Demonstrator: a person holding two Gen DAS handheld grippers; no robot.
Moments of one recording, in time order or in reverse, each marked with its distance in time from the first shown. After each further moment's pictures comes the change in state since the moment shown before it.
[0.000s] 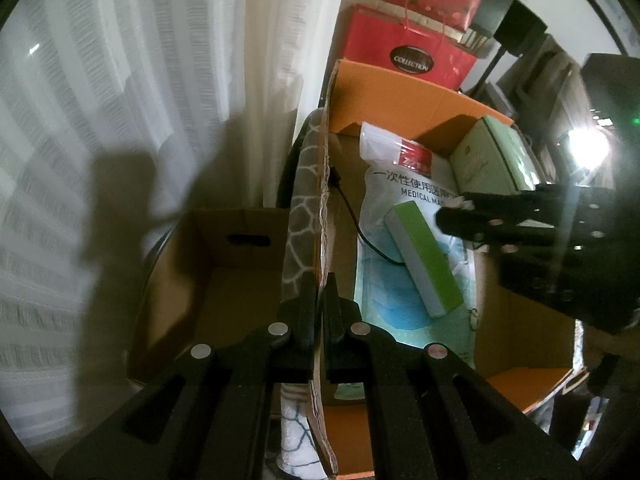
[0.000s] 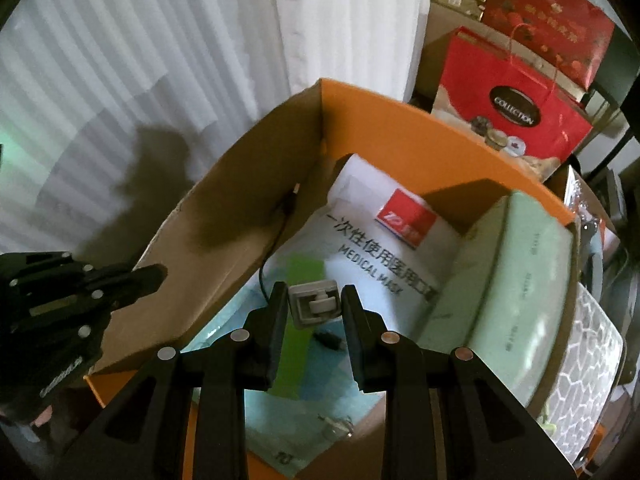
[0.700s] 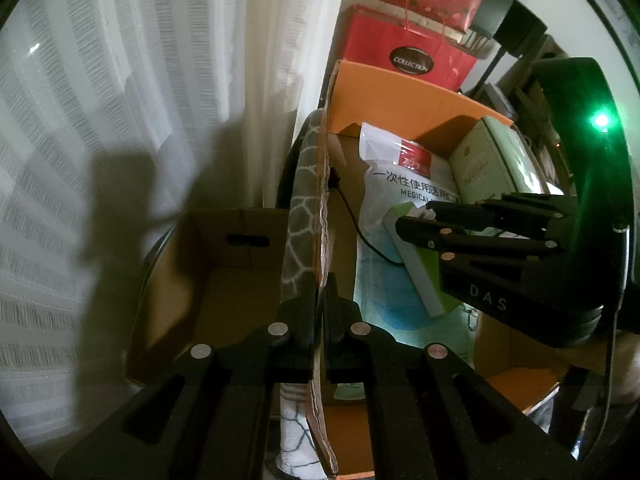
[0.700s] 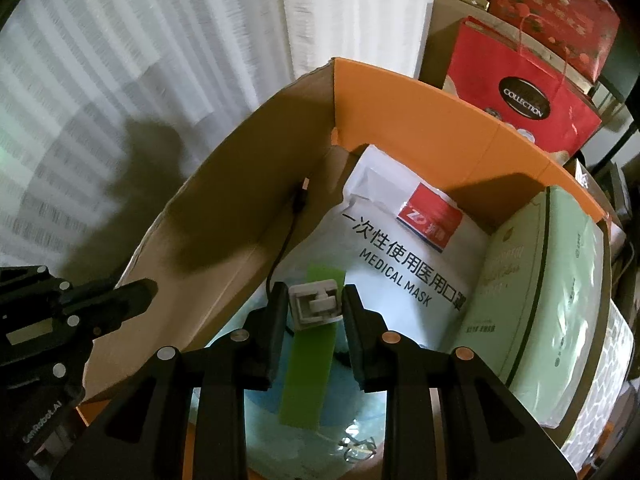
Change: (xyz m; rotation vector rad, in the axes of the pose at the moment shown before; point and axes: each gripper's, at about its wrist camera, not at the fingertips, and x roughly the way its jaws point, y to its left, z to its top) left arm 0.000 0.001 0.000 -0.001 -0.001 -0.002; right arm 0.021 0.007 -0.003 0.025 -0.005 -0.010
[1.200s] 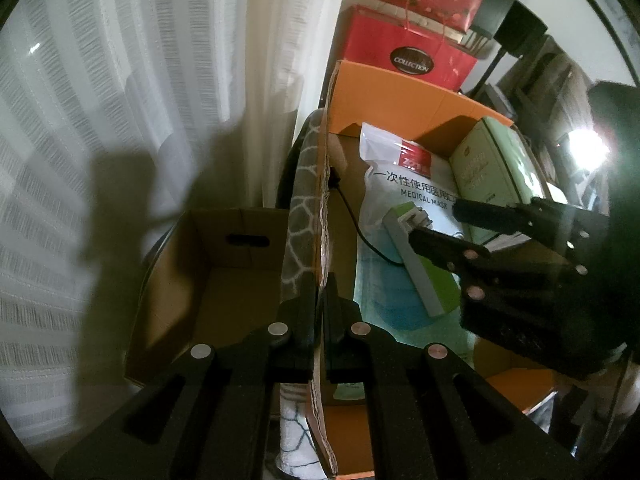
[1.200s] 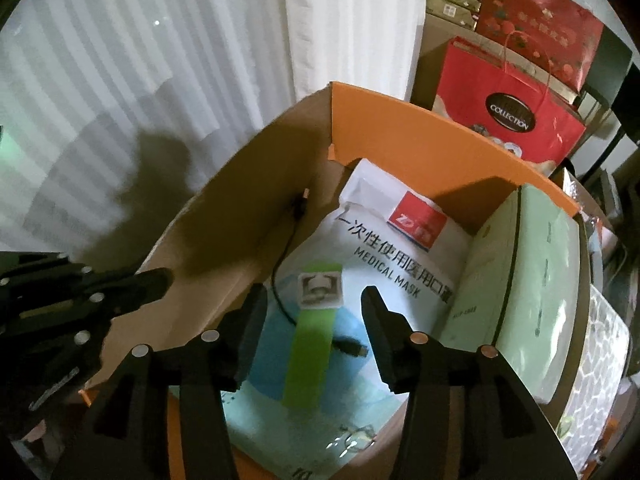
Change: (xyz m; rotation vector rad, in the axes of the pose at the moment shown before) left arm 0.000 0.000 0.000 -0.001 -0.001 0.002; right arm -0.026 0.001 -0.015 -0.001 -0.090 -0.009
